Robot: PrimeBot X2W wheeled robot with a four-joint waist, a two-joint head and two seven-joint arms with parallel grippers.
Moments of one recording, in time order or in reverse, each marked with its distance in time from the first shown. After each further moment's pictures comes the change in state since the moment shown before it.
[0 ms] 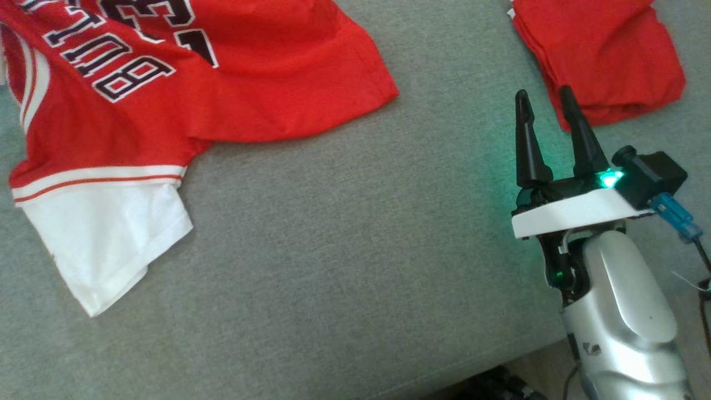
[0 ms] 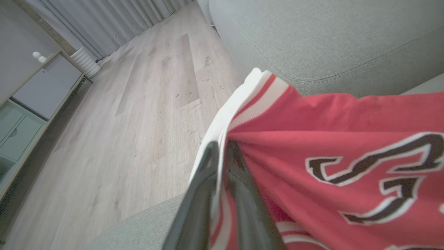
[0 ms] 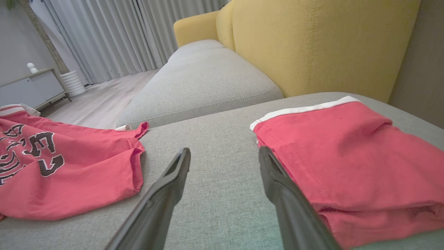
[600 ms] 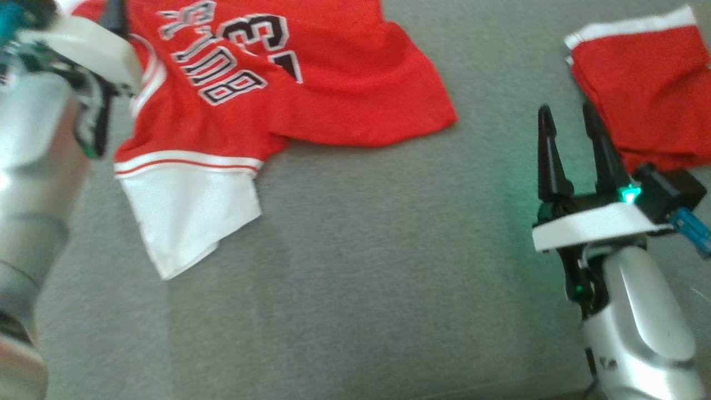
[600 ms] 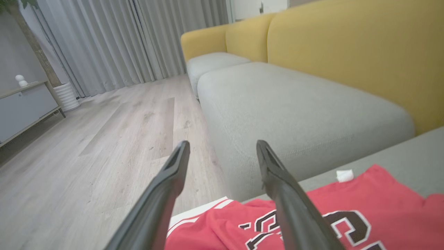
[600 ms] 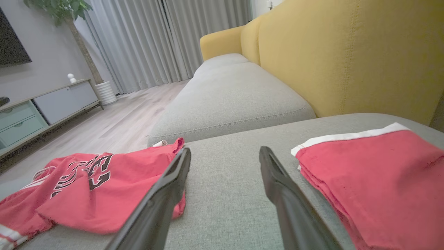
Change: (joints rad) left arm 0.119 -0.121 0.114 -0.191 -0.055 -0.034 -0.235; right arm 0.035 -0.017 -0.045 -0.020 -0.014 0.000 0.015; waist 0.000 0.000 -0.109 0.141
